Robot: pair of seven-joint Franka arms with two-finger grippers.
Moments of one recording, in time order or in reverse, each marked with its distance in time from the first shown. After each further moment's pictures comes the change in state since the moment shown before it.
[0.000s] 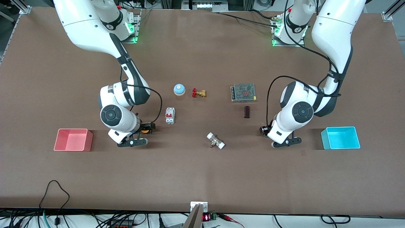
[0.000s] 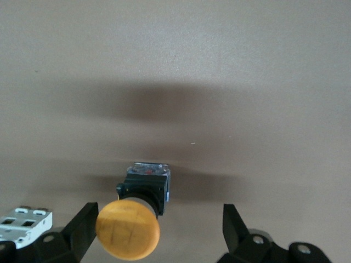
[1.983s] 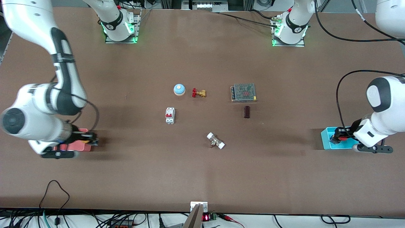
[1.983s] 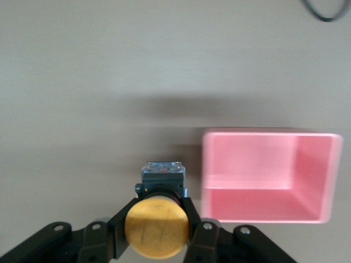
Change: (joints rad) left arm 0.418 -0.121 0.025 0.100 0.004 -0.173 0.718; right arm -0.339 -0.088 -0.043 0.143 -0.007 -0.196 -0.283
